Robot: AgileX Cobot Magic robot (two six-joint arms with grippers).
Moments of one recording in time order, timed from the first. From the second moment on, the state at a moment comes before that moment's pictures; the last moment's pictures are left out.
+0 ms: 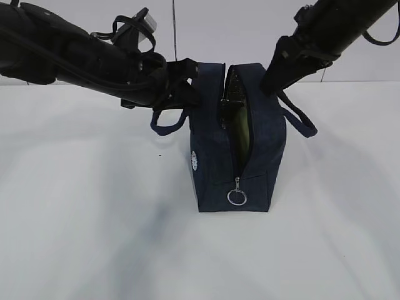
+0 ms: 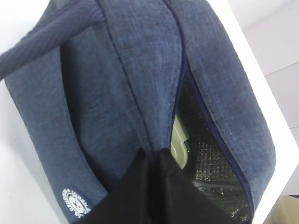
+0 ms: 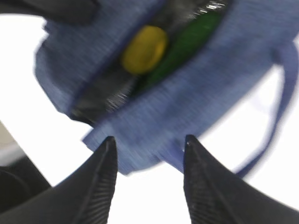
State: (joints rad) left arm -0.48 1.88 -1.29 -1.27 0.47 0.73; right arm 0.21 1.82 -1.68 0.51 1.22 -0.70
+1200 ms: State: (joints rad) left arm -0.48 1.88 -1.29 -1.27 0.47 0.74; right arm 0.21 1.12 -0.98 0.45 0.85 -0.68
